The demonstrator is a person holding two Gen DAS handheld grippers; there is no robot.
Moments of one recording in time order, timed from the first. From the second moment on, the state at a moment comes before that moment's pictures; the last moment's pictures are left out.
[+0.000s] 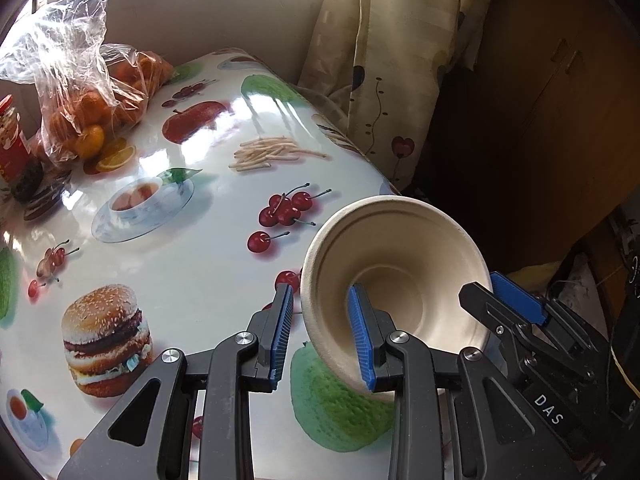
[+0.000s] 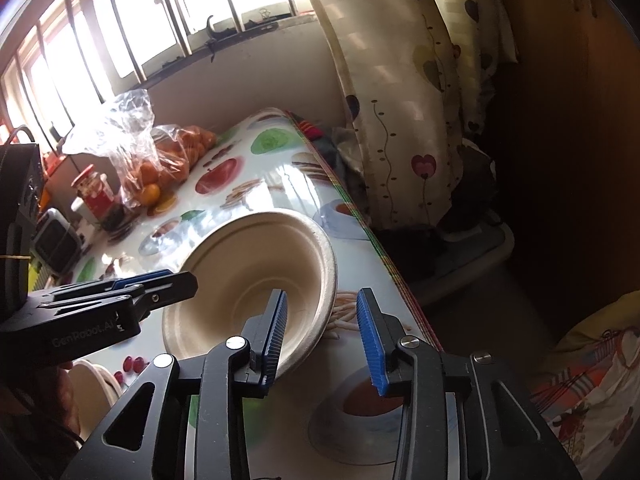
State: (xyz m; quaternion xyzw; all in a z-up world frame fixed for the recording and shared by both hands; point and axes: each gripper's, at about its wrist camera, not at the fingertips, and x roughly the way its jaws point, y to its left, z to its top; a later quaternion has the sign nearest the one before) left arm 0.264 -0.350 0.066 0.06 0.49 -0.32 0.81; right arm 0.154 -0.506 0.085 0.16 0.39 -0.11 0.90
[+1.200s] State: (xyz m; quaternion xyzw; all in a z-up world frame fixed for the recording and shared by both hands) left arm 0.266 -0.352 0.064 0.06 0.49 -0.31 0.81; right arm 0.154 -0.503 0.081 0.16 0.39 -0.11 0.90
